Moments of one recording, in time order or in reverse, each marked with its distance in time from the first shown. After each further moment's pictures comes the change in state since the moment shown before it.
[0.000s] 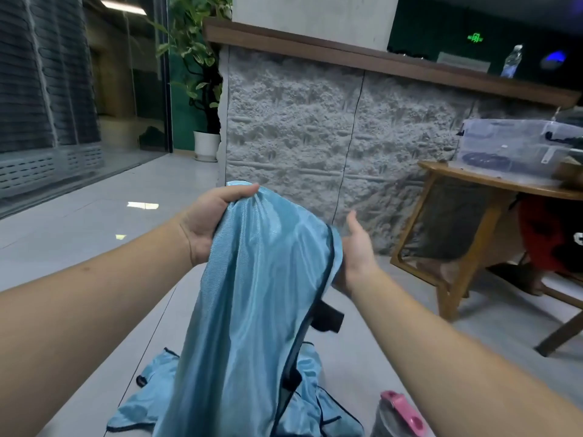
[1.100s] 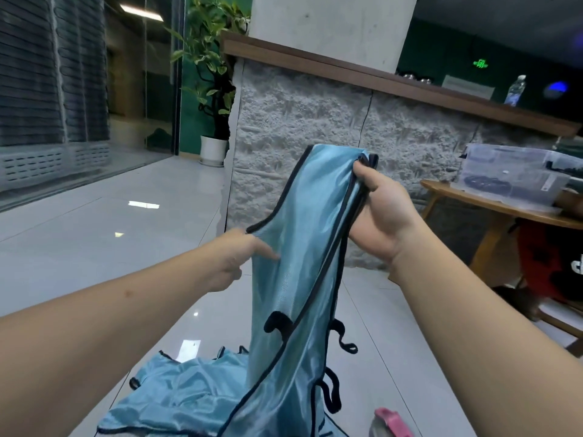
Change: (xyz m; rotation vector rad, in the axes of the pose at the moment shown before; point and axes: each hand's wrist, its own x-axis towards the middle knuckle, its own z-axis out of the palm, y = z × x) left_hand 0.018 -0.039 -0.007 0.407 0.269 -0.016; right_hand -0.068 -0.075 0.062 -0.158 -0.203 -0.333
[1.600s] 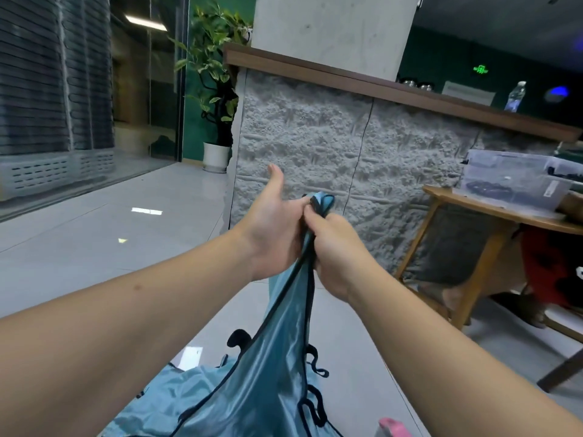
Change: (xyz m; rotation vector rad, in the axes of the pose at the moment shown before) left_hand -0.040 0.065 0.045 -0.416 -0.477 0.194; right_hand 0.001 0.062 0.028 -0.385 0.054 -0.022
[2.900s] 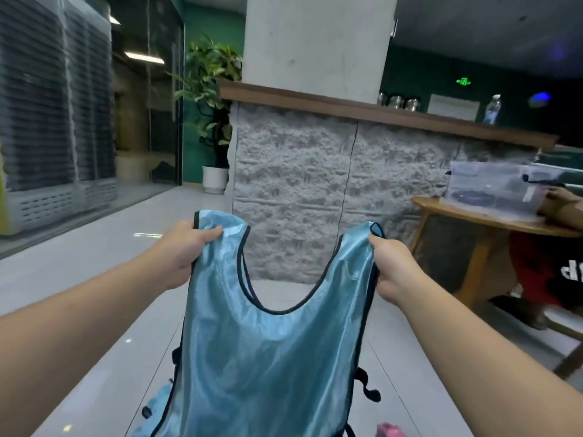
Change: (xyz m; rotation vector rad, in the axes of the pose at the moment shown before) left_hand -0.047 0.032 -0.089 0.338 0.659 0.130; right_hand -0.010 -0.024 -0.100 0.079 0.409 0.190
